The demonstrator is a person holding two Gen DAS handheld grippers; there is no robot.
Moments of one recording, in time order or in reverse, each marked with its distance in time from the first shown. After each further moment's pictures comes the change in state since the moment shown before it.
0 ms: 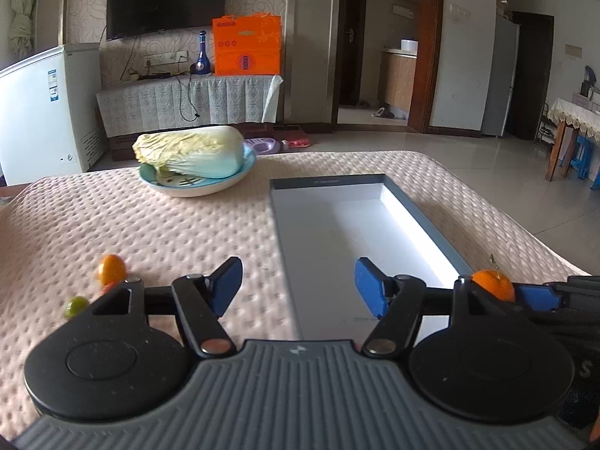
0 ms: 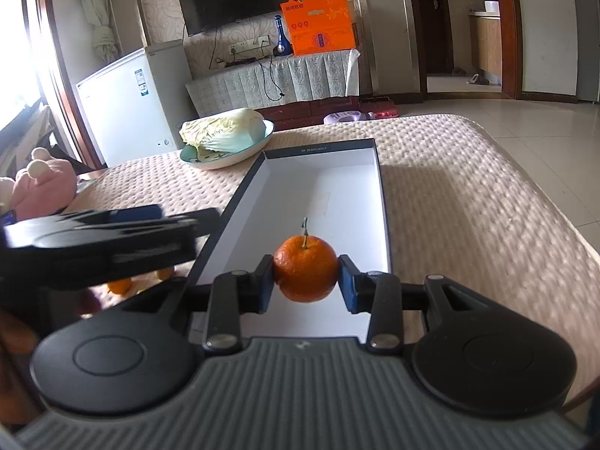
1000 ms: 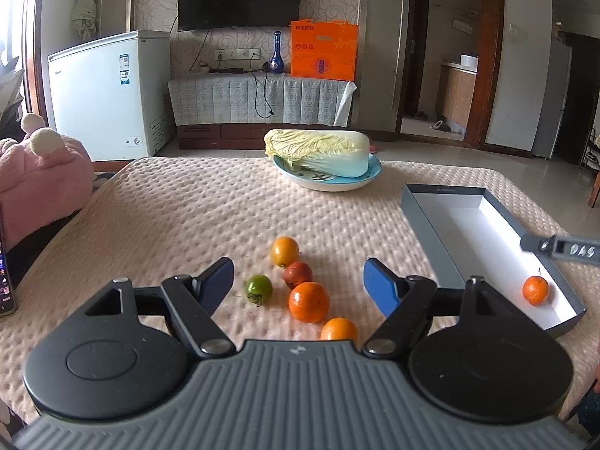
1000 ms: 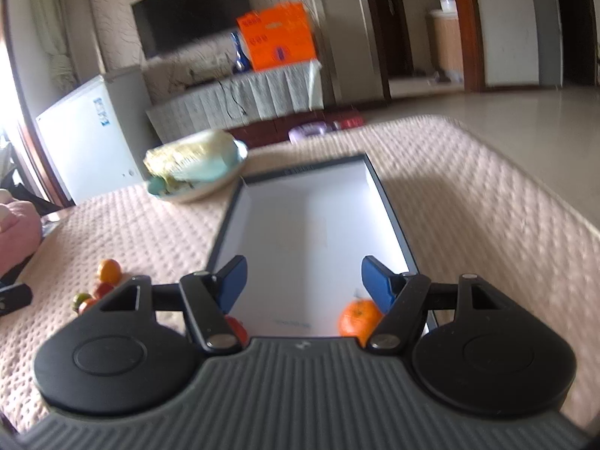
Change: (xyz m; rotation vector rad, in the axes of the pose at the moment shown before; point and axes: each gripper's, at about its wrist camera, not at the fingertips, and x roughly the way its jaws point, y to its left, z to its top) left arm -0.084 0.139 -0.015 -0.092 -0.006 0.157; right arm 0.036 0.026 0.014 0.094 -0.089 -0.105
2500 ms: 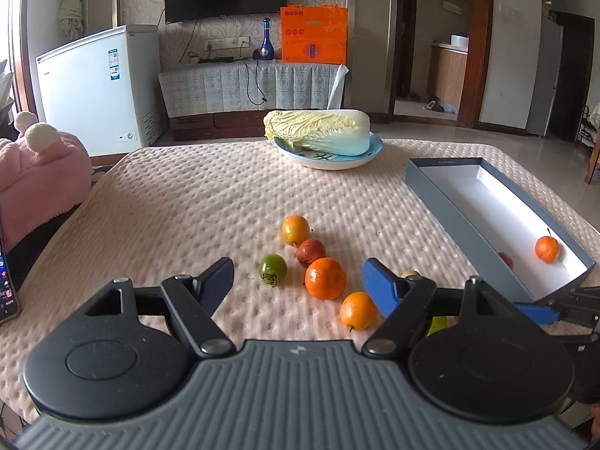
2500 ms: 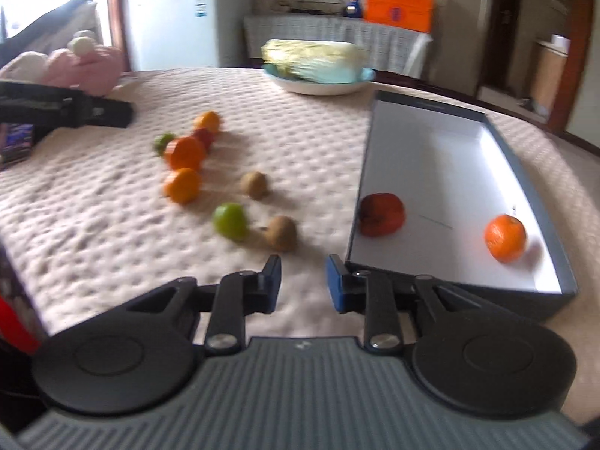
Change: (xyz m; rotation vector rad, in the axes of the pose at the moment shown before) left arm 0.006 0.012 -0.011 0.047 0.050 -0.021; right arm -0.012 0.074 -0.075 -0.372 0.194 0.114
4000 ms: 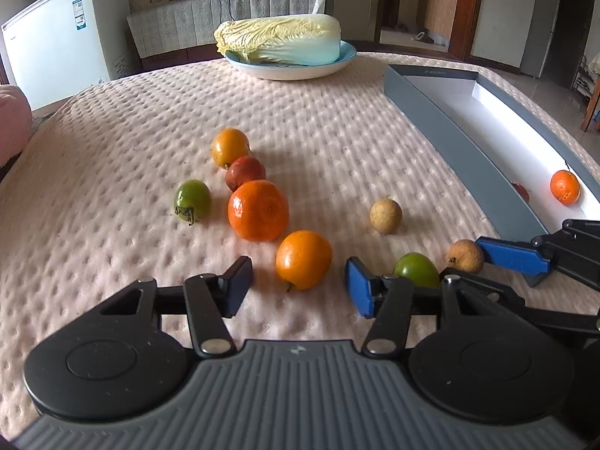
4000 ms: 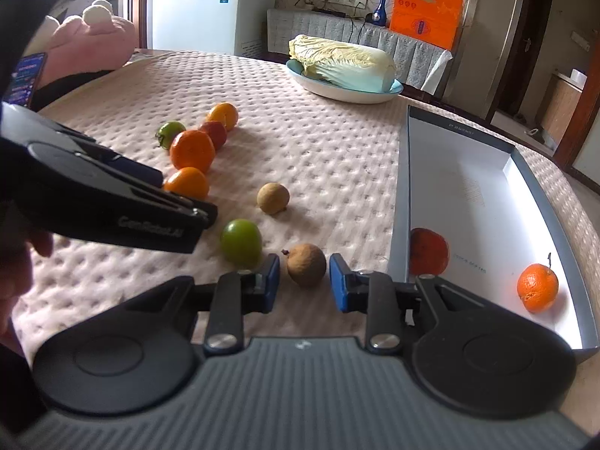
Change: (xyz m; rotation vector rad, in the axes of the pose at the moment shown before) left arm 0.086 -0.048 -0.024 0.037 0.231 -0.036; right arm 0.032 0.025 0.013 -0.137 0.006 0.021
